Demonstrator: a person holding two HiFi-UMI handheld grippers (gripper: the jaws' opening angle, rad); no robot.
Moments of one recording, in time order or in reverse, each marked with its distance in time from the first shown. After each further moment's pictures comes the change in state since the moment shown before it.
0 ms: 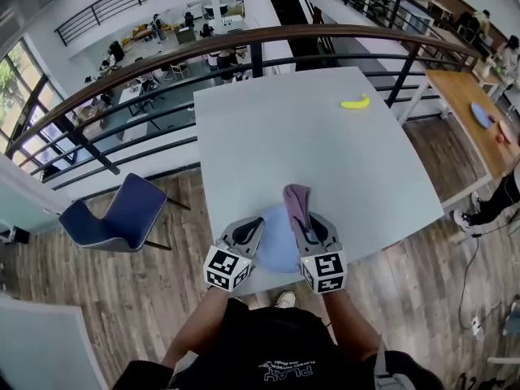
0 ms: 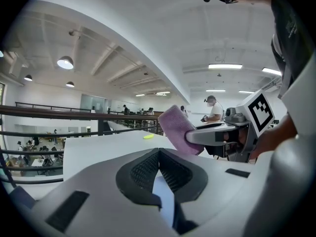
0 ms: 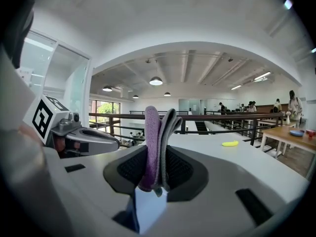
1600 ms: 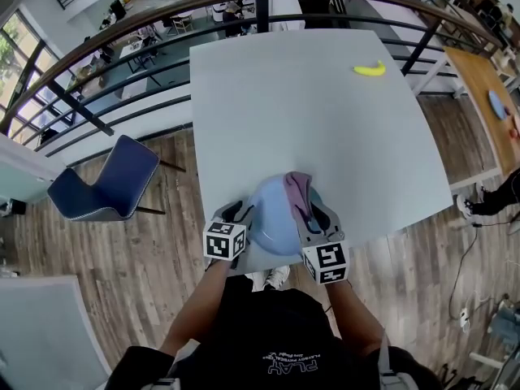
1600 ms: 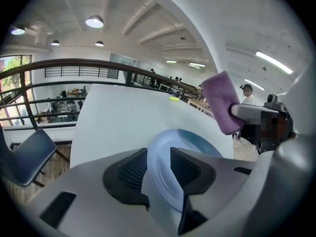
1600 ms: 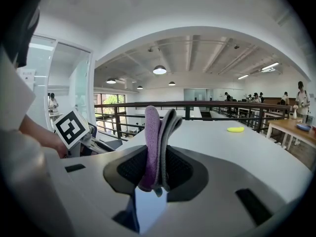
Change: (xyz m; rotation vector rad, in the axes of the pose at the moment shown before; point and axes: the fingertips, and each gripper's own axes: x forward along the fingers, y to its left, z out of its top) left arm 0.022 0.057 -0.156 -0.332 0.421 0.223; right arm 0.023 -0.009 -0.073 0.004 0.128 0.076
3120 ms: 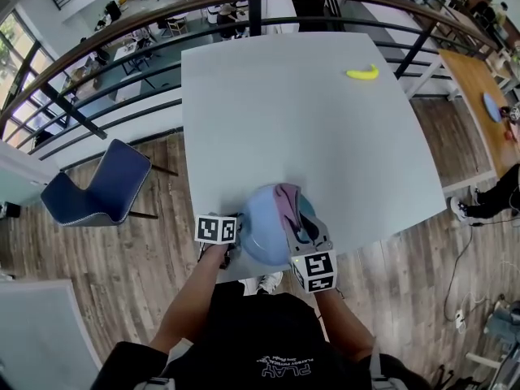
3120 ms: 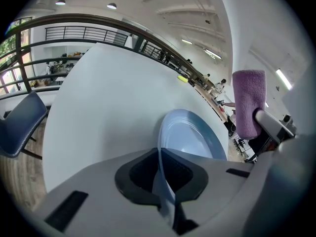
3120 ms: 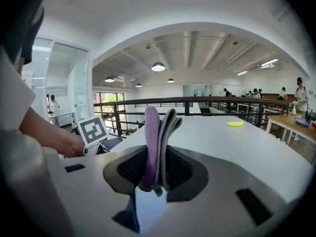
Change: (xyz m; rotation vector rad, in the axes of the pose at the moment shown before) left arm 0.047 0.011 -0.050 -0.225 0.290 -0.095; right arm 0.004 -0.002 -0.021 0.028 0.038 0.001
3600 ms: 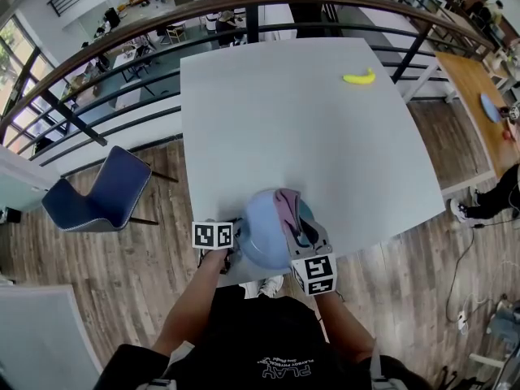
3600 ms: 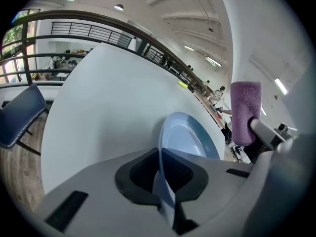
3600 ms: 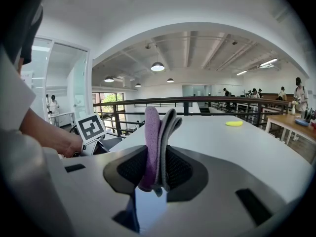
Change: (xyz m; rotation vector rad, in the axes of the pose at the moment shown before) left arm -0.004 -0.007 0.003 -0.050 -0.050 -0.037; right arm -0.006 -0.005 -0.002 0.003 0.001 -0.007
